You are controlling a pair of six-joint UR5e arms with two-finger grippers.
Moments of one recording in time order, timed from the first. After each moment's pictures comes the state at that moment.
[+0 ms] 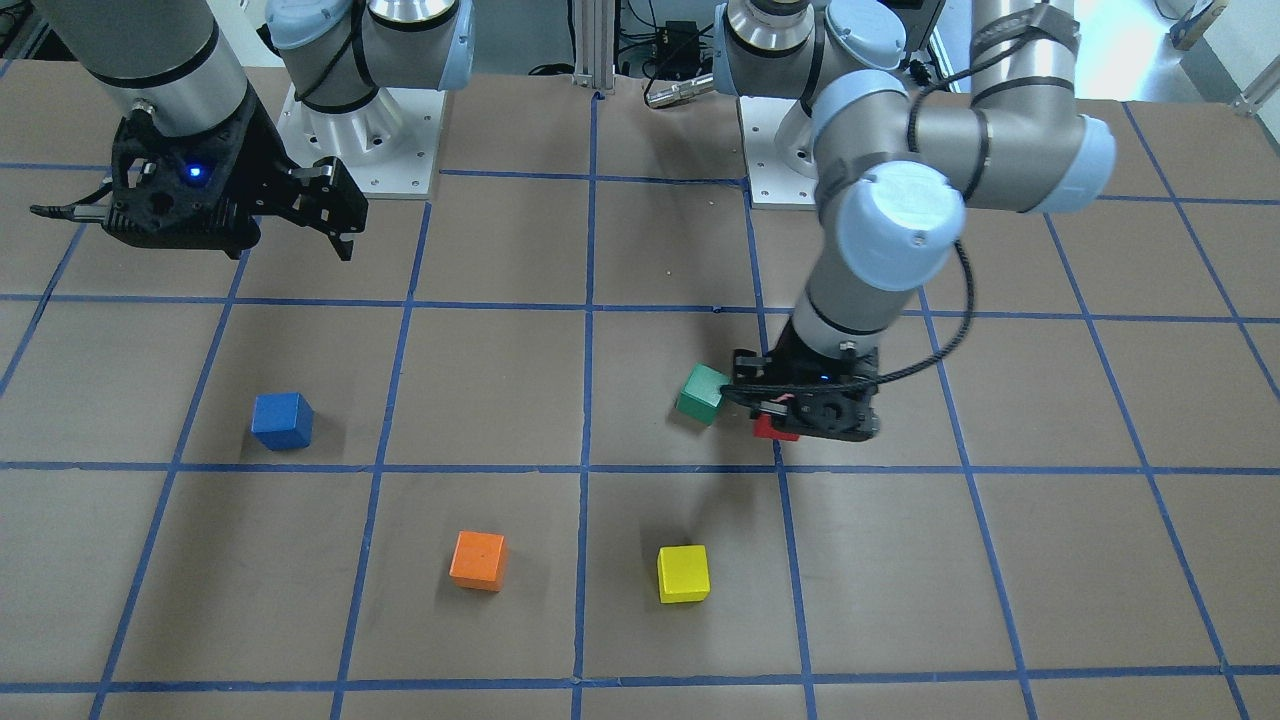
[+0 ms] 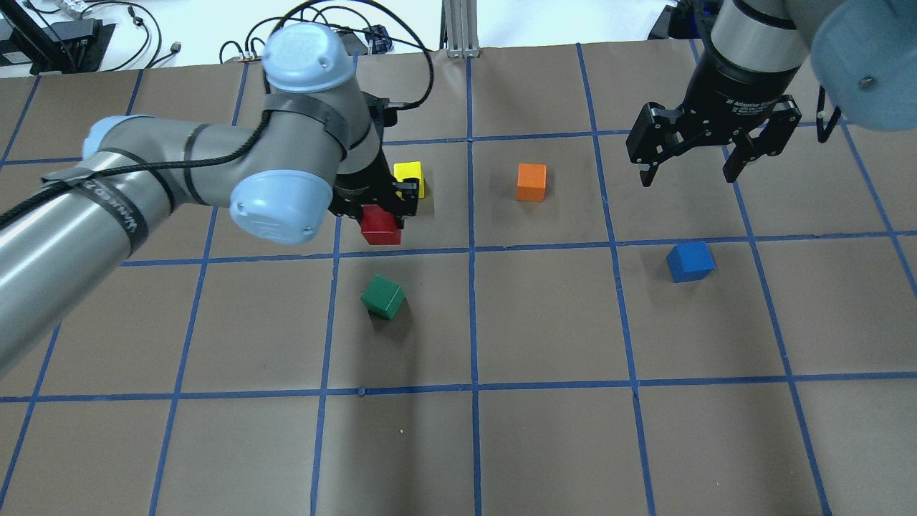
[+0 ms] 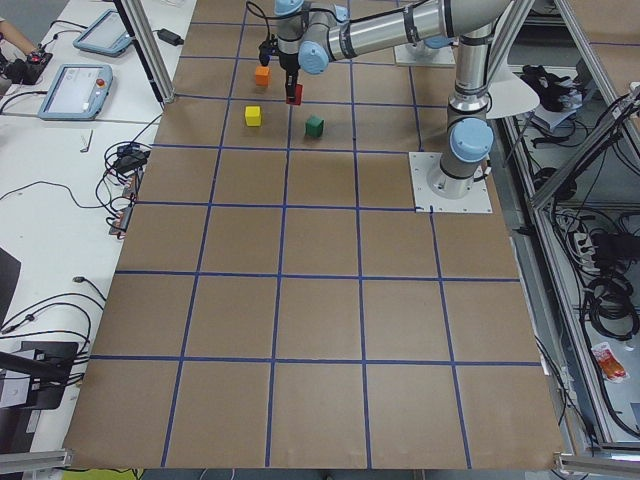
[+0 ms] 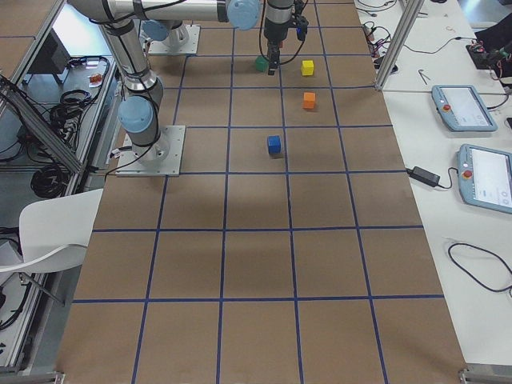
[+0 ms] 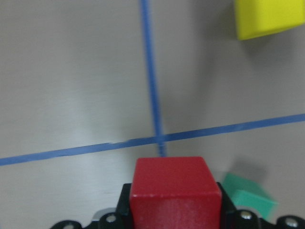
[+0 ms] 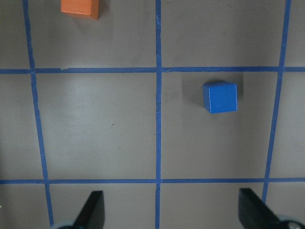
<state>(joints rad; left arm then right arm) -1.83 -1.85 -1.73 -1.11 1.55 -0.23 1.55 -1.56 1.57 -1.51 -1.57 -0.02</state>
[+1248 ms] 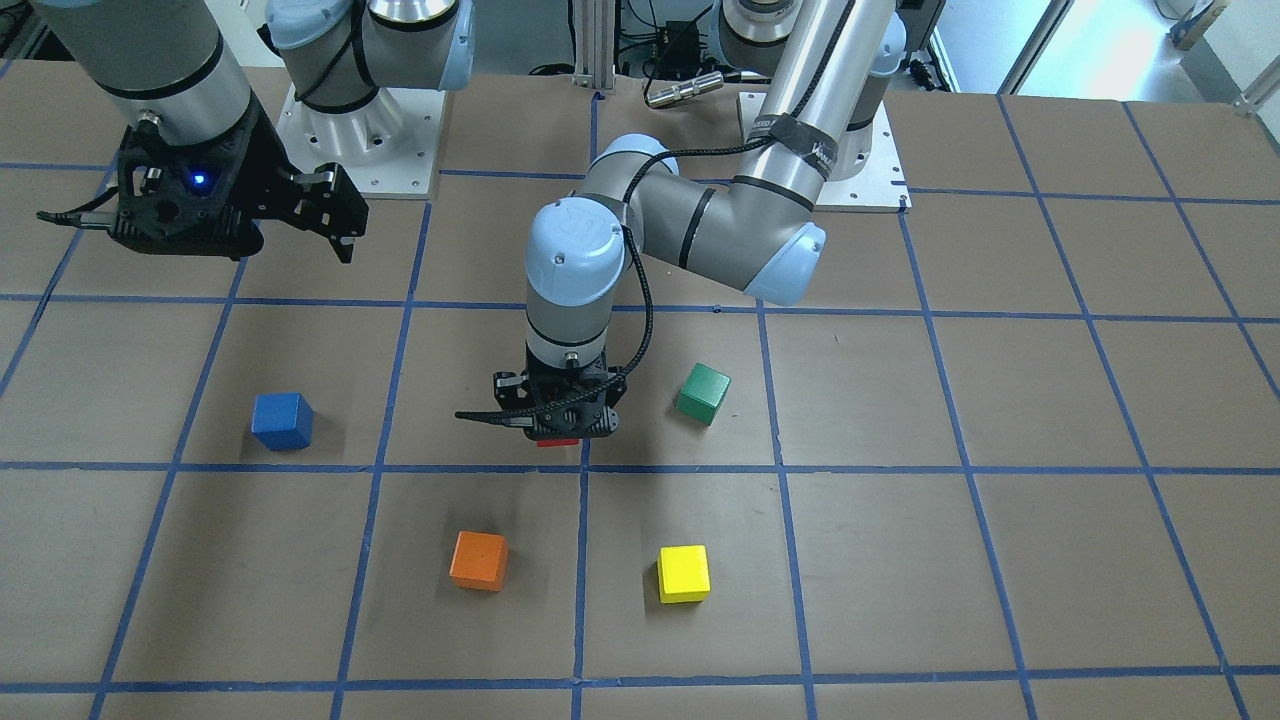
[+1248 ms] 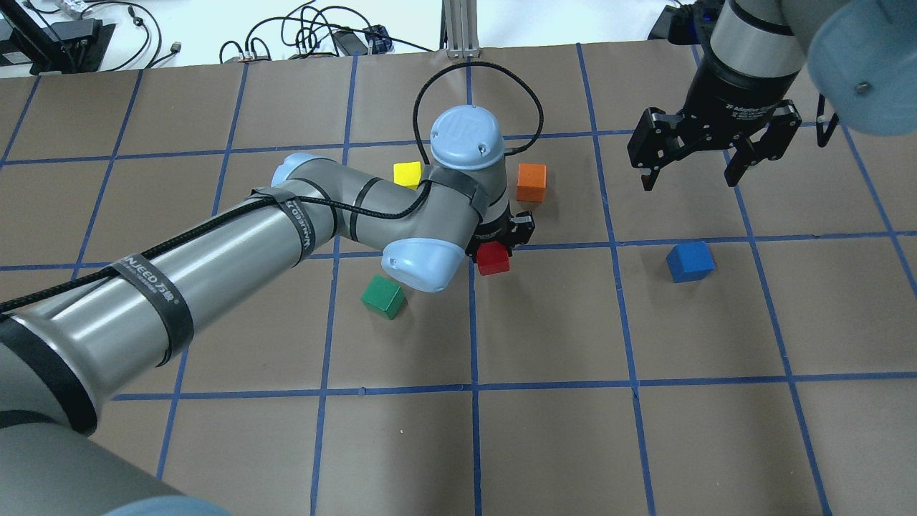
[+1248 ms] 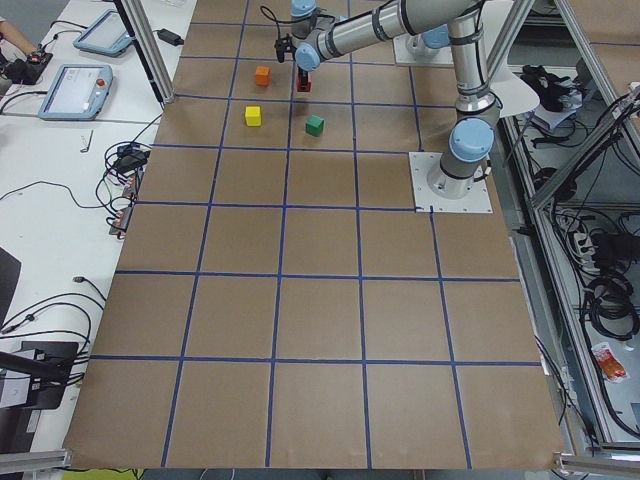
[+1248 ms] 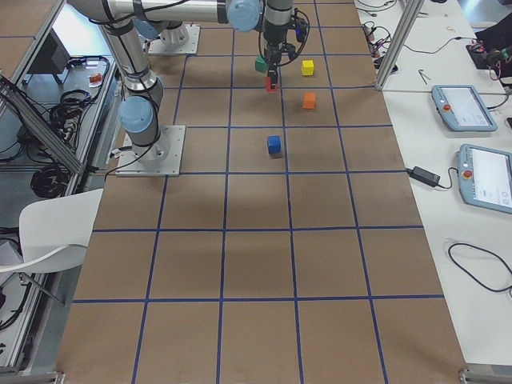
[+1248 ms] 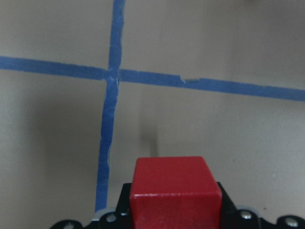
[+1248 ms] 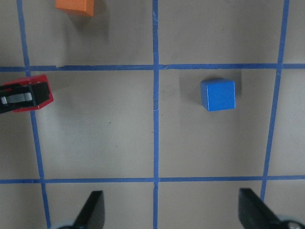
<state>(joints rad) -2.00 -2.07 -1.67 -0.90 1.50 -0.55 1.55 -1.56 1.58 -1.51 -1.58 -0.02</state>
